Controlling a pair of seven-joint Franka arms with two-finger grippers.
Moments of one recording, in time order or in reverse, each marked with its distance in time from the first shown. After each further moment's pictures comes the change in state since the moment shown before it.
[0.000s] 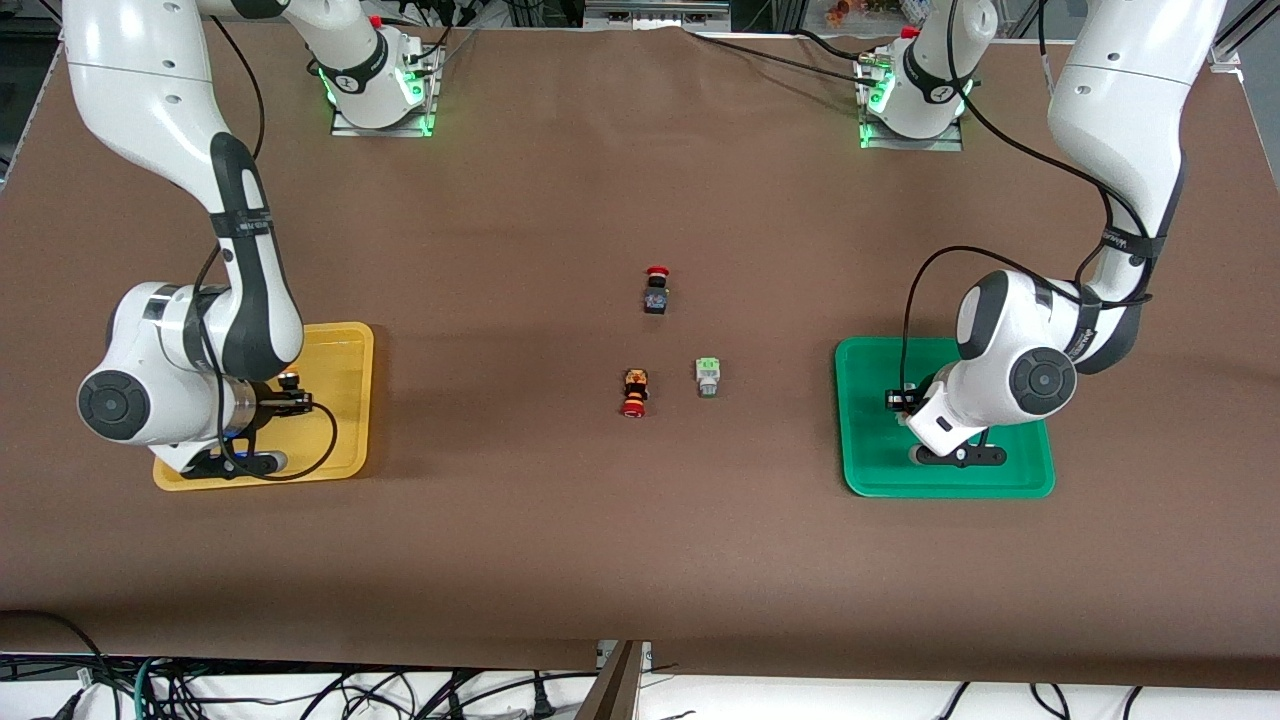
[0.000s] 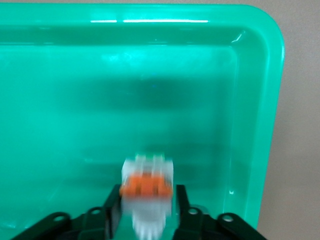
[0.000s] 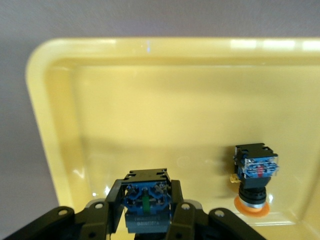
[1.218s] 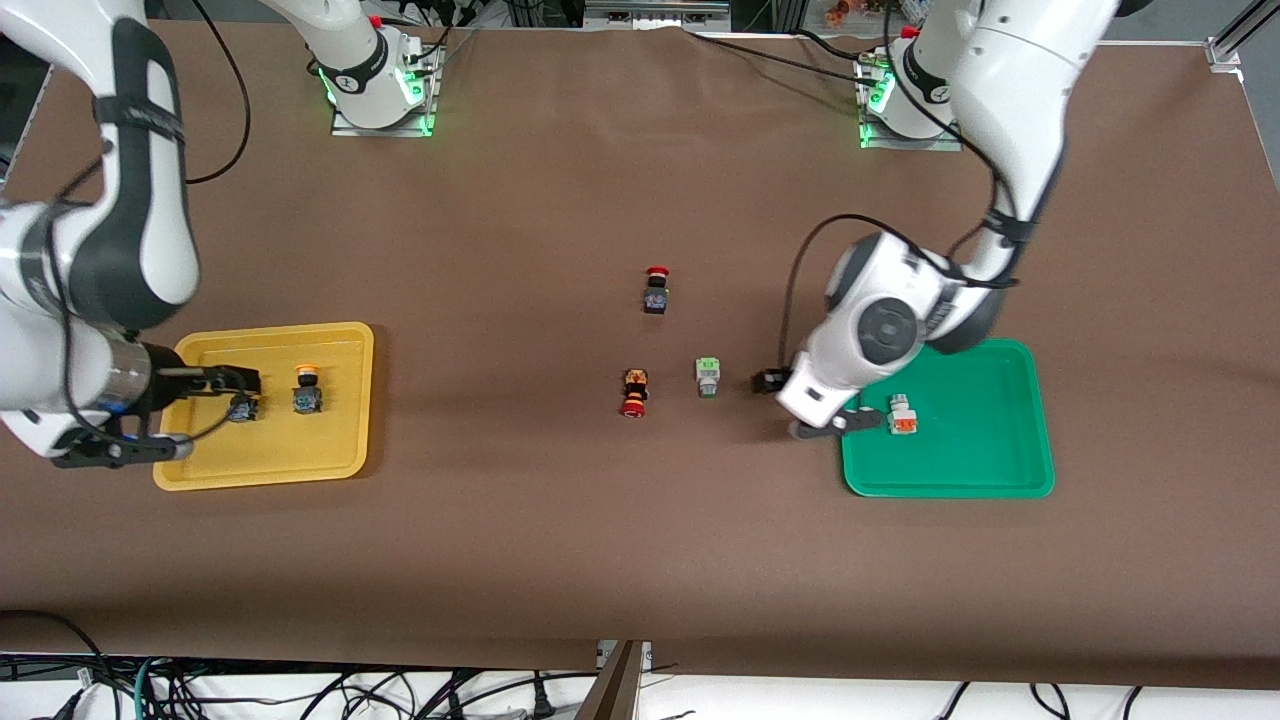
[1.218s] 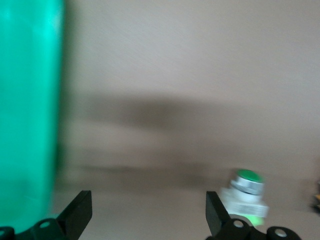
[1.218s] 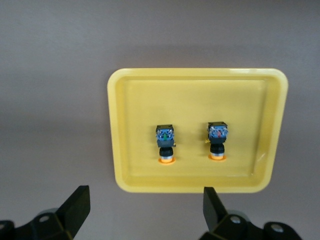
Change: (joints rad) left arm -0.309 0.013 -0.037 0.047 -0.082 0.073 -0.515; right arm -0.012 -0.209 -0.014 0.229 0.000 -0.333 -0.001
